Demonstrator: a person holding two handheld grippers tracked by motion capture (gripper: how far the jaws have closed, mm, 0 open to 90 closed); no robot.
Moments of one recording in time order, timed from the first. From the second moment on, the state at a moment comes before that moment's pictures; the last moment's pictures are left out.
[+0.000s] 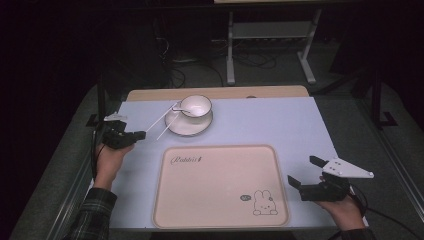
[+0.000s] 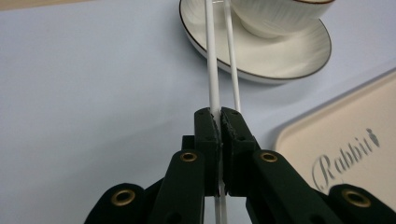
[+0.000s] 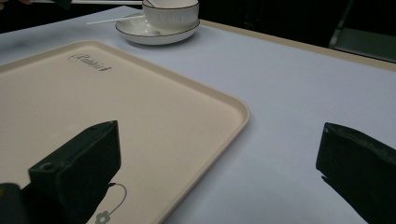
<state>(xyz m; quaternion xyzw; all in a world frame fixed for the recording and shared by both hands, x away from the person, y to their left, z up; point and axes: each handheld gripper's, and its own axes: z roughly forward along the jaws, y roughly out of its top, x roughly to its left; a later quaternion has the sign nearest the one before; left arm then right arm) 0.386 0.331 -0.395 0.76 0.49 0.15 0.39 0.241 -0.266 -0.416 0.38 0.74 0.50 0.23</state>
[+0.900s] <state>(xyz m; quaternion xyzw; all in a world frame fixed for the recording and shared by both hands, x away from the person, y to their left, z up) 0.293 0.283 -0.392 0.79 0.41 0.10 0.44 0.240 -0.265 -0.416 0.38 0.75 0.50 0.23</state>
